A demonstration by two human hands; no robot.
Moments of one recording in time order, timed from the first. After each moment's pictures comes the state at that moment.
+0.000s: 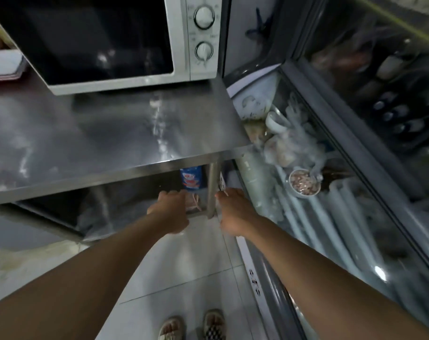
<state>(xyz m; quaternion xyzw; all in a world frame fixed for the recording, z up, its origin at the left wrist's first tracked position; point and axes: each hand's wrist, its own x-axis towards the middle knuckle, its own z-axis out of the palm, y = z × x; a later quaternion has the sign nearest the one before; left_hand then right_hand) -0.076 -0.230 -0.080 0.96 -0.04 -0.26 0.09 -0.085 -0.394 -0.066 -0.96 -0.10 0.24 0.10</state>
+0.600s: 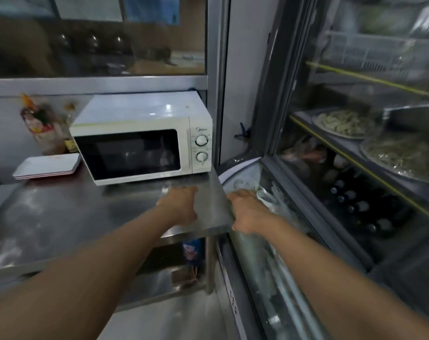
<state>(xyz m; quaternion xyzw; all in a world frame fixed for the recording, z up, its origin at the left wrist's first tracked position) -0.043 -0.264 0.143 0.99 -0.06 -0.09 0.07 -0.053 -0.441 0.141 -0.98 -0.12 0.10 0.07</state>
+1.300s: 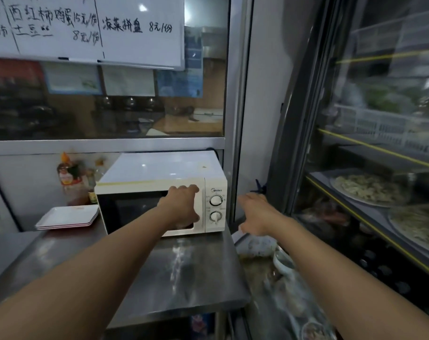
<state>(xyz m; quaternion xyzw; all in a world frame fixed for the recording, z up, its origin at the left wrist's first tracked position) 0.031 -0.239 0.250 1.00 -0.02 0.02 0.08 0.043 -0.437 0.241 -0.98 -0.16 0.04 0.10</state>
